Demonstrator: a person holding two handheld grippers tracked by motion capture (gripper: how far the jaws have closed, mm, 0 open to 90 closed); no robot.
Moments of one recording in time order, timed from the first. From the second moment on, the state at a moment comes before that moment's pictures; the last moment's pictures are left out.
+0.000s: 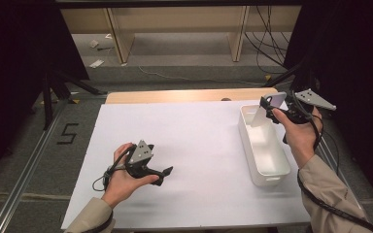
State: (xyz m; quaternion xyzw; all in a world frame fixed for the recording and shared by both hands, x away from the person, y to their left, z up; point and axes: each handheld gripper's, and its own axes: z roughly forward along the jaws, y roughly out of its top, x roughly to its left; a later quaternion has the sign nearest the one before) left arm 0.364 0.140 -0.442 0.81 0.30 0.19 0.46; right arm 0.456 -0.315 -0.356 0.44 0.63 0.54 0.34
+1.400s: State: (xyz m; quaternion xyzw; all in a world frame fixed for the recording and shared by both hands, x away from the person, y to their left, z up) left arm 0.364 0.139 -0.442 0.81 0.30 0.19 0.46; right arm 0.462 -0.310 -0.375 0.44 0.65 0.51 0.34
